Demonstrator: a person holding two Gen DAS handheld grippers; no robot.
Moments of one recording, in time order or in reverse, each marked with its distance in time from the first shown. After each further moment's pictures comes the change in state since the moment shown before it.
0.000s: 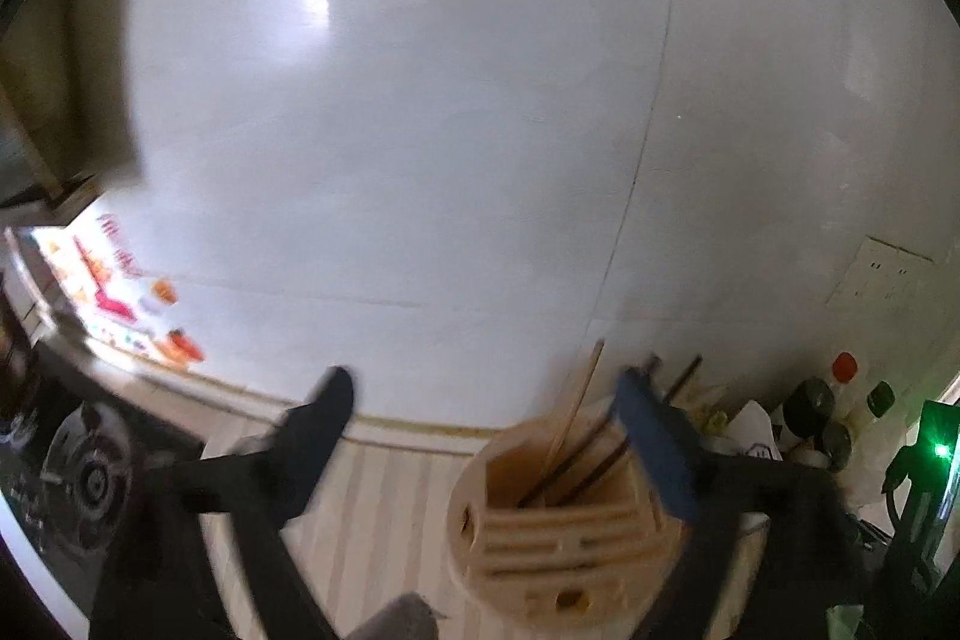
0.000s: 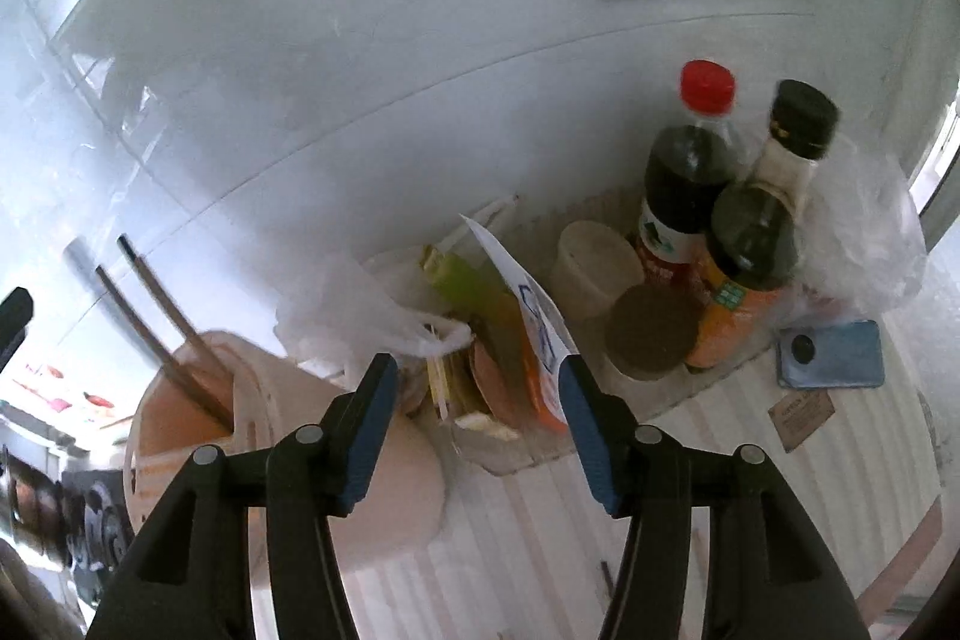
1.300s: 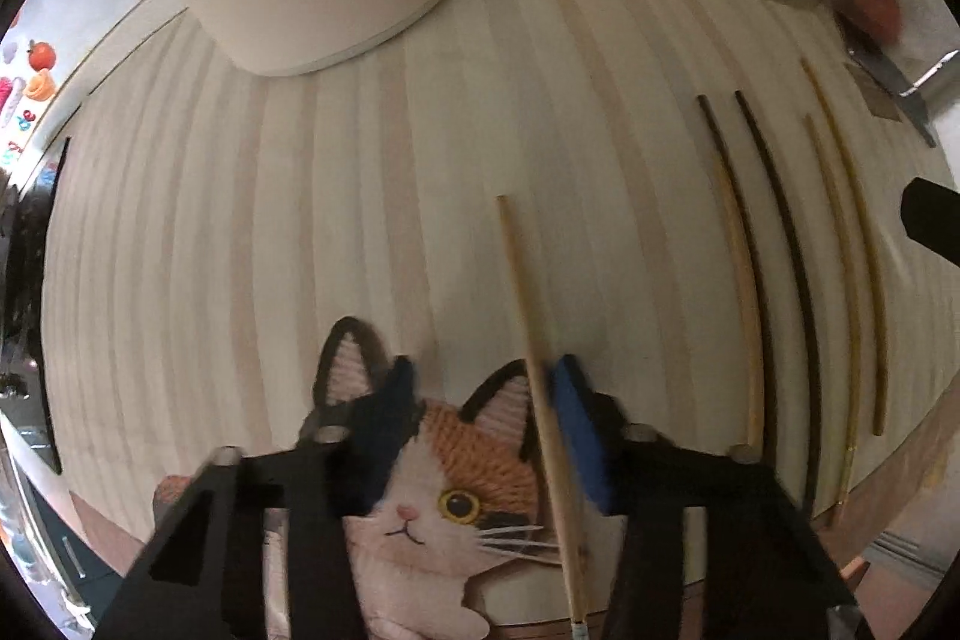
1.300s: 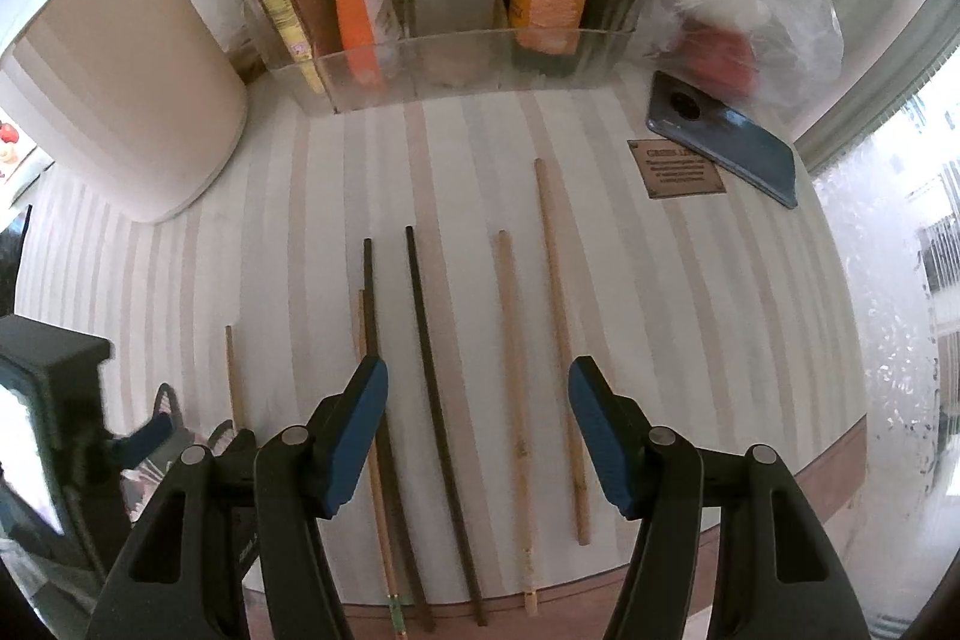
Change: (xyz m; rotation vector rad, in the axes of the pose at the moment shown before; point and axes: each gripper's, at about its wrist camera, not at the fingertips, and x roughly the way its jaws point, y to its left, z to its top) left arm 0.070 -0.132 -0.316 0.262 0.725 0.008; right arm 0.002 -0.136 -0.177 -0.224 0.295 -0.195
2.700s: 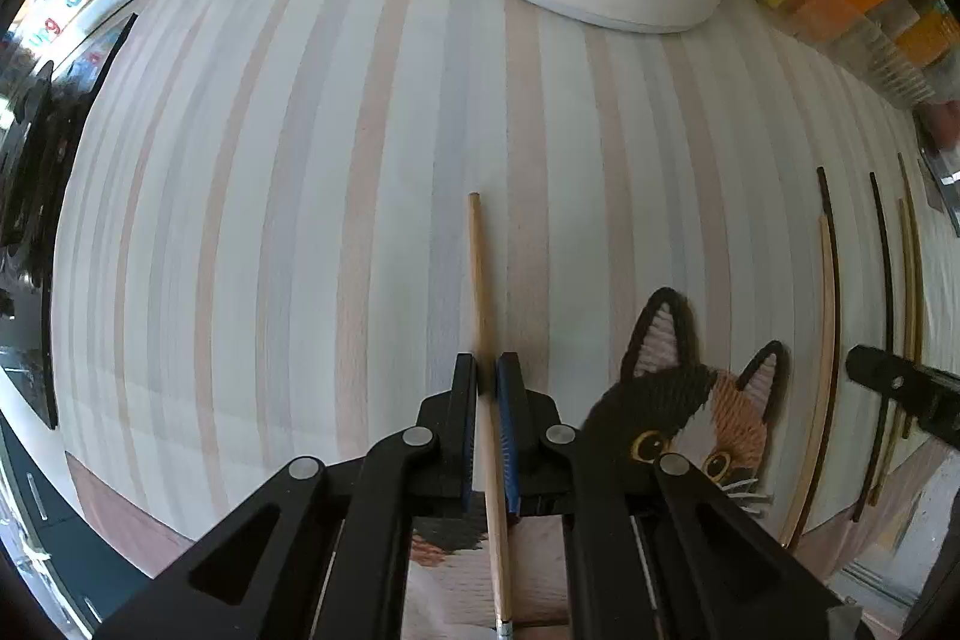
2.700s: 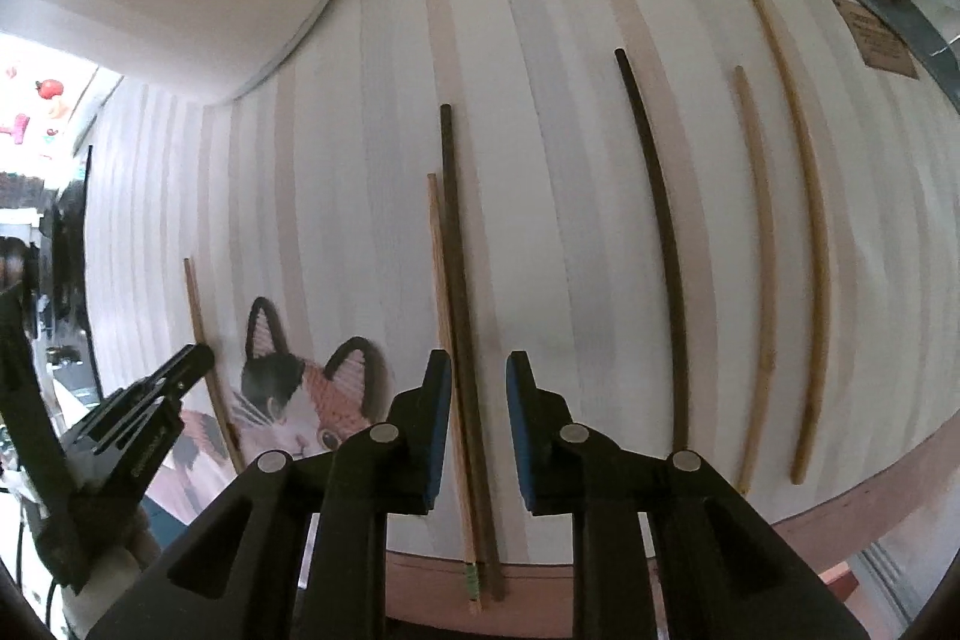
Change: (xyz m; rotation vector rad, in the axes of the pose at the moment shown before) left arm -0.003 0.164 -0.016 -0.190 0.043 -0.030; right arm 0.063 0.057 0.007 0.017 0.322 0.247
